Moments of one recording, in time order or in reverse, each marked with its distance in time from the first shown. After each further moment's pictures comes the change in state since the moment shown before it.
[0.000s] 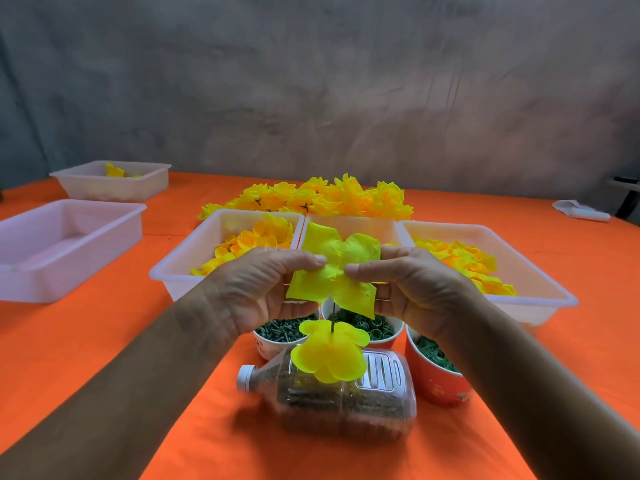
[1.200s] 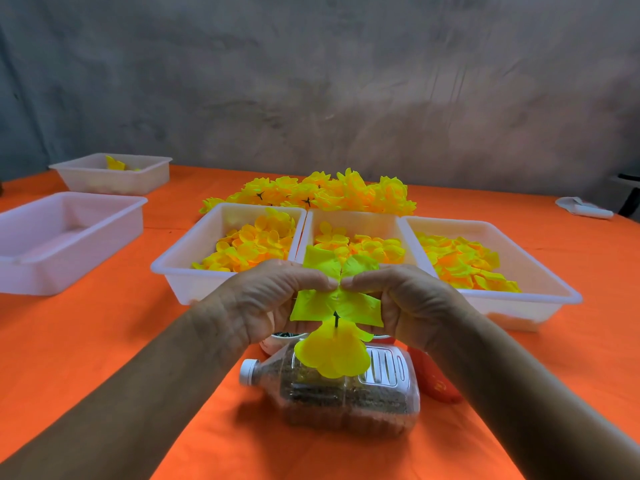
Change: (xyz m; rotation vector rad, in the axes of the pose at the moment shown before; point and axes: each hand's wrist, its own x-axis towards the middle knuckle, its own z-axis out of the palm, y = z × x) left_hand -0.013 -0.008 0.004 0.088 -0.054 -0.098; right_hand 0.007 0.020 0.006 0.084 -0.006 0.157
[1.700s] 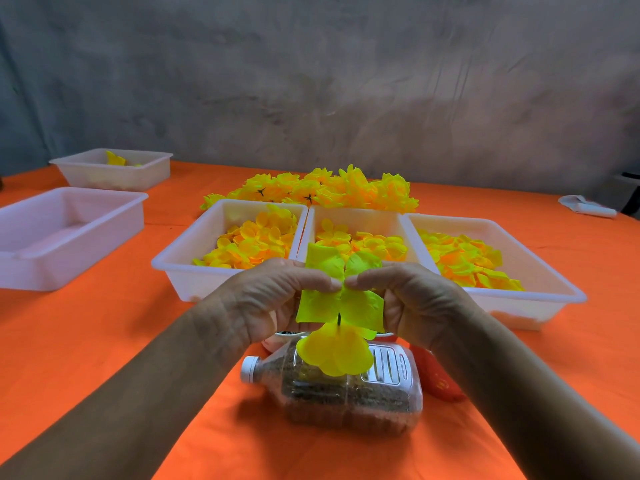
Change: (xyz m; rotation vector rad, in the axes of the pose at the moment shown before) left_hand -0.010 0.008 0.015 0.023 0.095 -0.057; right_hand 0.001 0.000 0.002 0.056 -0.010 -0.006
